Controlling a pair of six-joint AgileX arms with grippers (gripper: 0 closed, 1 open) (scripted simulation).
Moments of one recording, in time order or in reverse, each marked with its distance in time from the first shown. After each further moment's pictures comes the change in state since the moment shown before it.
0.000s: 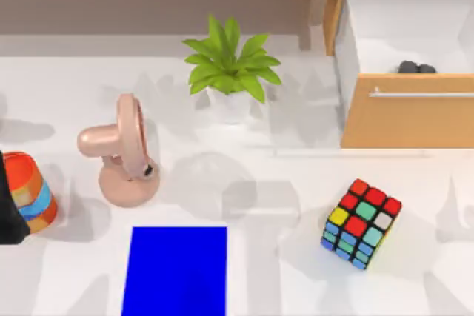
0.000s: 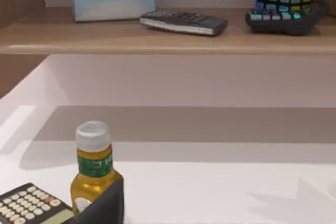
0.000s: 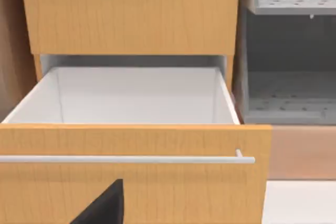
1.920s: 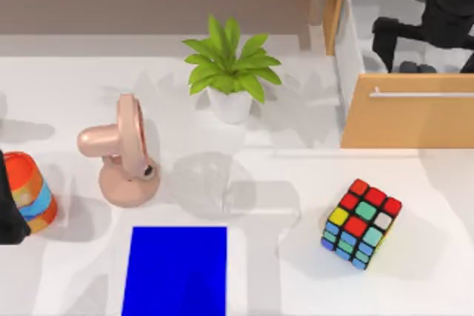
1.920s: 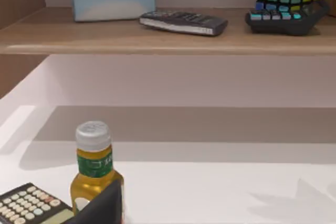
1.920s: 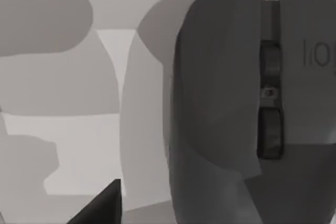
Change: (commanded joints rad) left arm 0.000 0.000 0.000 0.000 0.000 0.000; right arm 0.147 2.392 2.098 -1.167 0.049 0.429
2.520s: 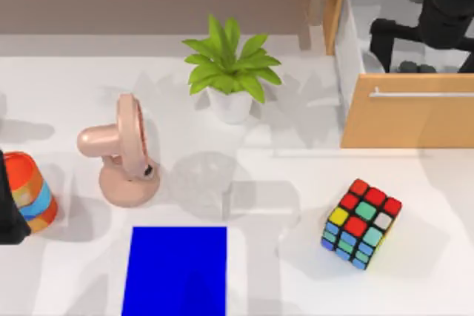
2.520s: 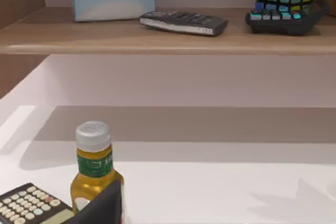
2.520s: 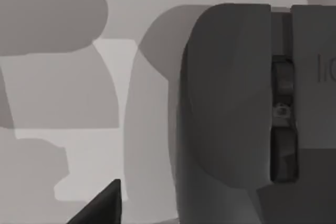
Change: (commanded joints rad) left arm 0.000 0.000 0.000 0.000 0.000 0.000; right arm -0.004 0.039 0.040 -0.014 -0.002 0.013
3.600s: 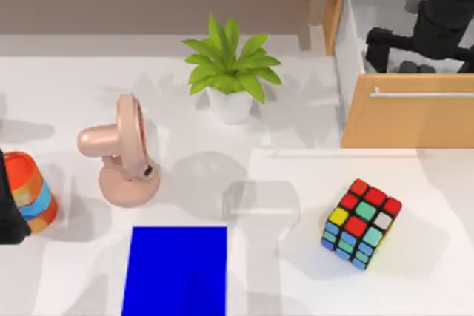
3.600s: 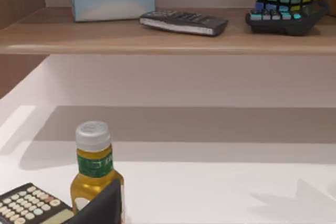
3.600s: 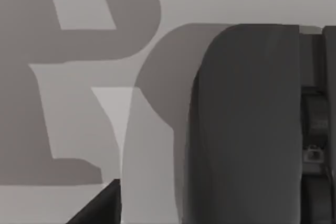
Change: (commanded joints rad) left arm 0.000 0.000 0.000 0.000 0.000 0.000; right arm 0.002 0.023 -0.052 0.082 0.001 0.000
